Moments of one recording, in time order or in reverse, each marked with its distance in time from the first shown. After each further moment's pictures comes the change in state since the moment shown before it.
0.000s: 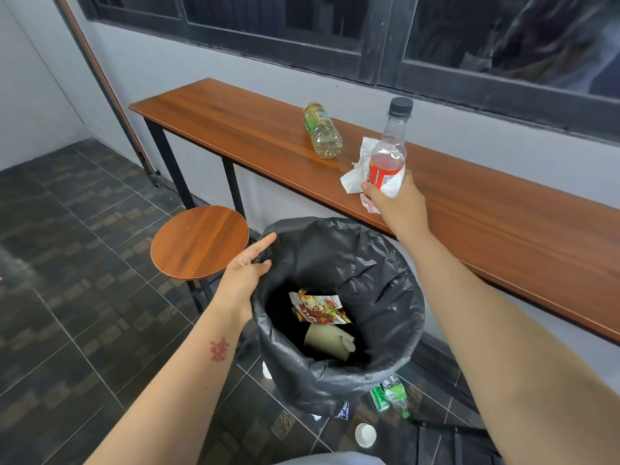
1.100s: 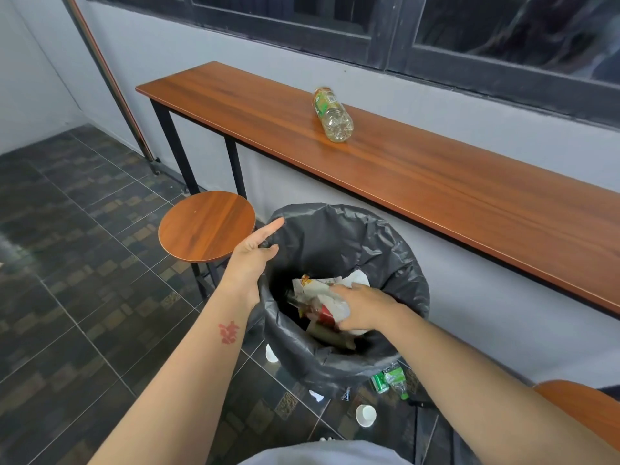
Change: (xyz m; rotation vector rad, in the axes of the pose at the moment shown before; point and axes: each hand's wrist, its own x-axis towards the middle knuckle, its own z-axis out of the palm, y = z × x) left_hand -0.024 0.006 -0.015 0.087 -0.055 0.099; right_hand -0.140 0.066 0.065 -0.834 -0.936 -0.126
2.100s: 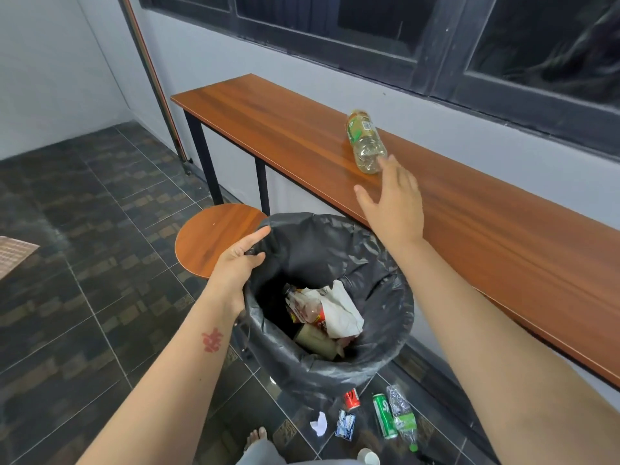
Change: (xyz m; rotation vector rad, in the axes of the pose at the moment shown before) left_hand 0.077 -0.001 -0.037 -0.115 0.140 -0.033; right_hand 0.088 0.001 -0.182 0.228 1.094 -0.074
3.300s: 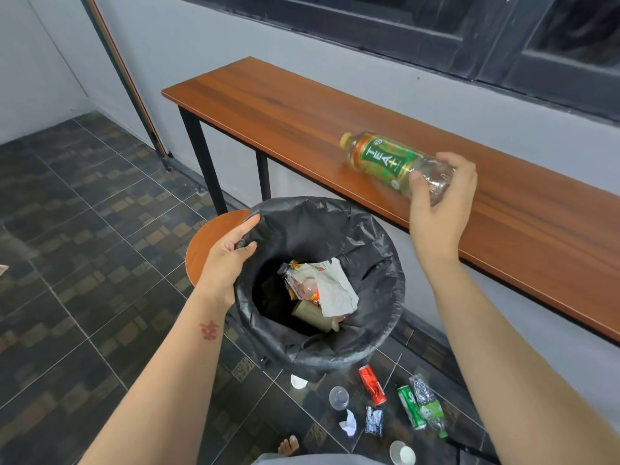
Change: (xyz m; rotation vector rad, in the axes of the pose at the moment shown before) left_hand 0.135 0.020 -0.102 0.073 -0.070 0.042; right_hand 0.022 -0.068 0.054 0.467 0.474 0.183
